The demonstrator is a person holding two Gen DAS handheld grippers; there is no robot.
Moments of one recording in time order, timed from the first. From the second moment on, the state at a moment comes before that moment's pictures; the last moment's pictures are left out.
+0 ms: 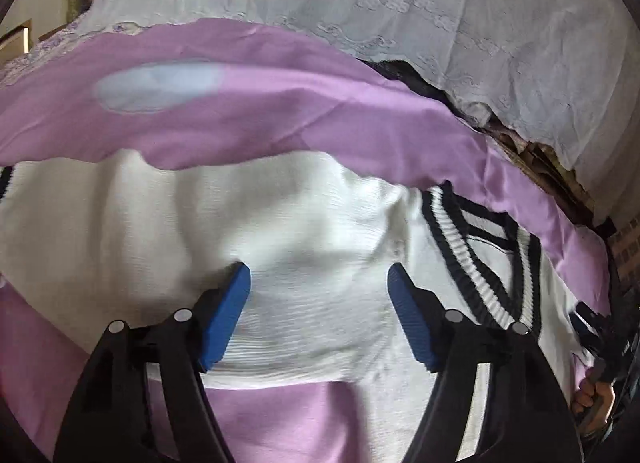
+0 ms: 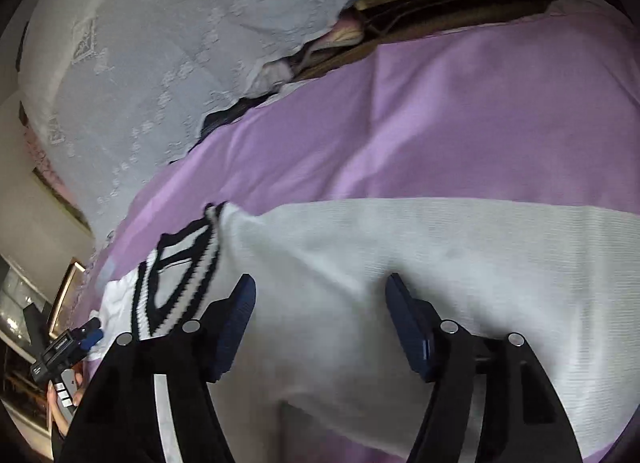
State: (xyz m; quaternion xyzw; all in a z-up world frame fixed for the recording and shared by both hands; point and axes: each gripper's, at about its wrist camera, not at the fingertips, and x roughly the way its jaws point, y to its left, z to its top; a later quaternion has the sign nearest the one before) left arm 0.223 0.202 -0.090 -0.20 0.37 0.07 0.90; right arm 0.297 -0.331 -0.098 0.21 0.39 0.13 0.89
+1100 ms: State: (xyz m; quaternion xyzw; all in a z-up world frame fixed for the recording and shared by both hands) left arm 0.183 0.011 -0.008 0.00 0.34 -0.02 0.94; right arm 0.141 -0.486 -0.065 0.30 0.30 -0.08 0.90
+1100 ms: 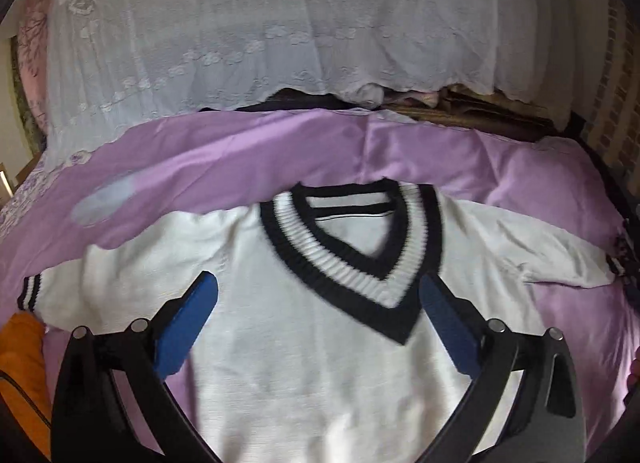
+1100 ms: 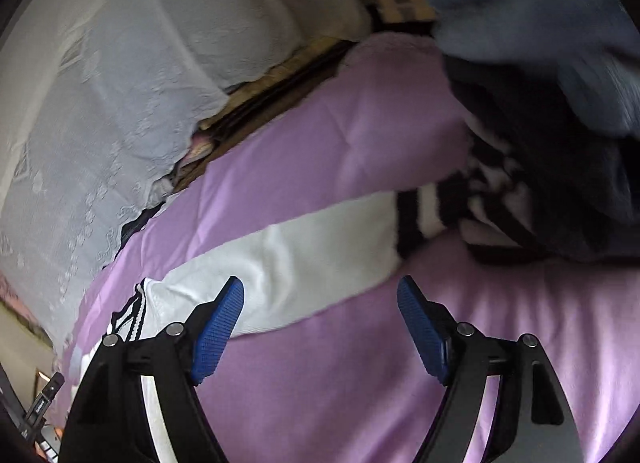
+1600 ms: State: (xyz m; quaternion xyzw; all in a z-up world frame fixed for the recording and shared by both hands) left arm 0.291 -0.125 -0.110 -0.02 0.47 0.00 0.88; right arm 0.162 -0.524 -0.108 0.40 0.25 -0.18 0.86
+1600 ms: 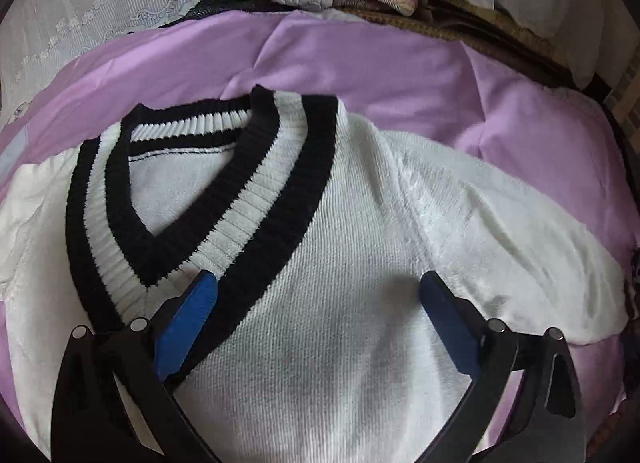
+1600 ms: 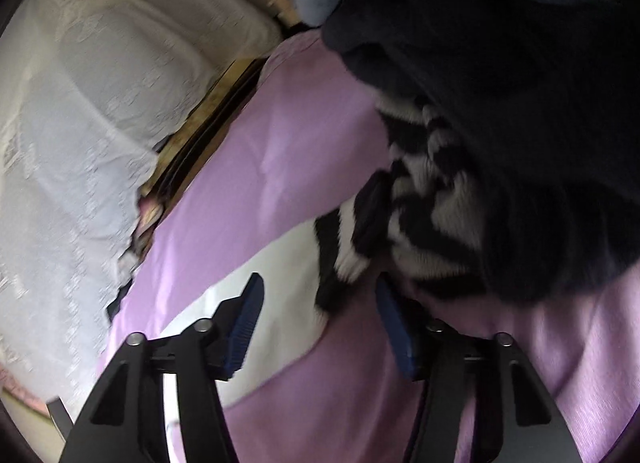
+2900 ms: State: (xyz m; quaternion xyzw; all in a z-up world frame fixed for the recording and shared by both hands) left arm 0.299 -0.019 -0.068 -0.16 0.39 -0.07 0.90; right arm 0.243 -0.199 -0.002 0.11 0.25 0.15 0.95
